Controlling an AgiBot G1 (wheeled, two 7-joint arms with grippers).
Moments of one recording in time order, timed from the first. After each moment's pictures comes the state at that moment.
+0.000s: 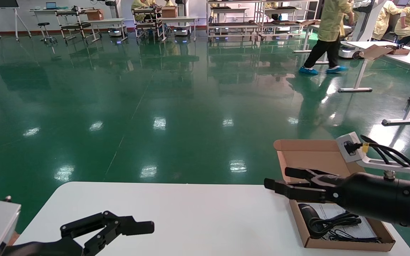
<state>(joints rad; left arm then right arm) -1.10 0.57 0.38 -1.26 0.66 1.45 -0.13 1.52 -0.79 -0.72 0.64 -0.89 -1.21 0.44</state>
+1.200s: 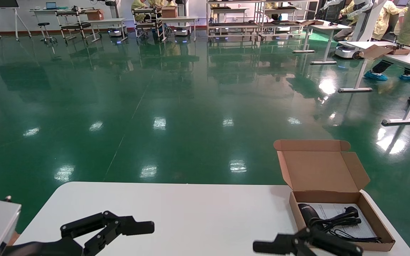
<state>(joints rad) -1.10 0.57 0.38 -1.26 0.66 1.45 -0.13 1.07 -0.61 -0.28 1.29 -0.73 -1.50 0.19</state>
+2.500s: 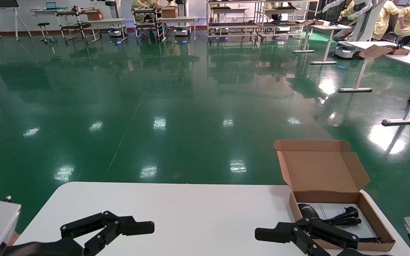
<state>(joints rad) -1.10 0.57 0.38 -1.26 0.66 1.45 -0.13 1.07 -0.61 -0.28 1.28 -0.73 -1.50 0.19</state>
